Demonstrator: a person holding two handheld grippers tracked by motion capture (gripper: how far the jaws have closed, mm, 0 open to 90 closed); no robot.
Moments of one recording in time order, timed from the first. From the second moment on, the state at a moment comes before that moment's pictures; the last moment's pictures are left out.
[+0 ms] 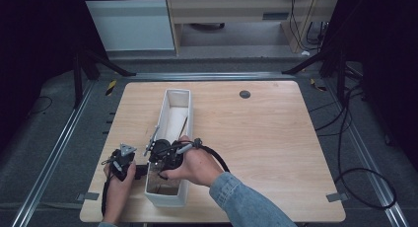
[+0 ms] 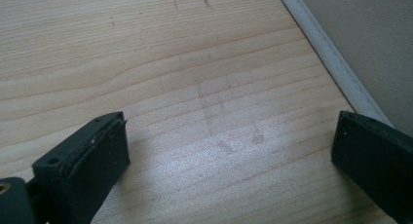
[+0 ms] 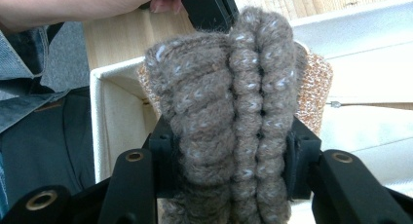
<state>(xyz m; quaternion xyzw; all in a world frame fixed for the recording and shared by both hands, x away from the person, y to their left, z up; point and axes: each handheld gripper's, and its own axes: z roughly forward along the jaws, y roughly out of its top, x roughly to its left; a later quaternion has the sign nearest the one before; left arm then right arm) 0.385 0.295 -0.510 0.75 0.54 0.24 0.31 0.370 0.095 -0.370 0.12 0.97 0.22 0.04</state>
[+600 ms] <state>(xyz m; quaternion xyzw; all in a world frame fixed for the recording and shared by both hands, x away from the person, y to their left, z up) 0.385 0.294 -0.510 0.75 0.54 0.24 0.31 0.372 0.097 -0.381 0.12 0.97 0.21 0.03</state>
